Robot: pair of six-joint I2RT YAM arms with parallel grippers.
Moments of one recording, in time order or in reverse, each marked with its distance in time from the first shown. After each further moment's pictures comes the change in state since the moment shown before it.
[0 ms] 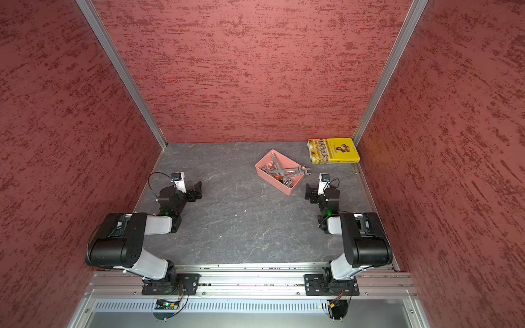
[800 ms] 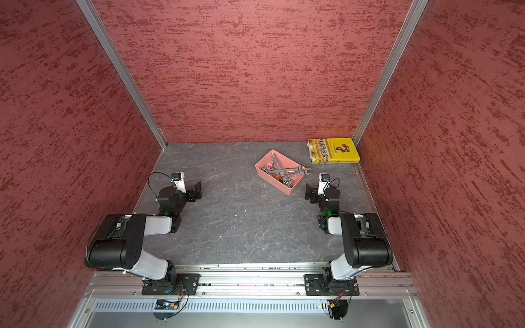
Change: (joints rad) left arm 0.002 -0.041 0.003 -0.053 -0.007 -0.001; right arm 0.000 -0.031 0.000 -0.027 -0.019 -0.004
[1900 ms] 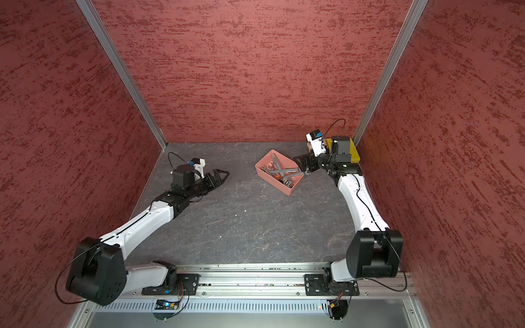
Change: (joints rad) left arm -0.345 -0.180 0.423 -0.816 0.286 -0.736; right arm 0.000 -0.011 1.004 -1.318 -0.500 -0.261
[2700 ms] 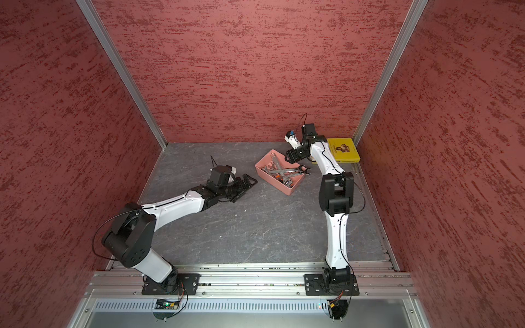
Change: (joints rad) left arm -0.260 0.306 0.166 0.023 -0.050 -0.259; right arm 0.109 0.795 0.777 -0.414 0.215 -0.168
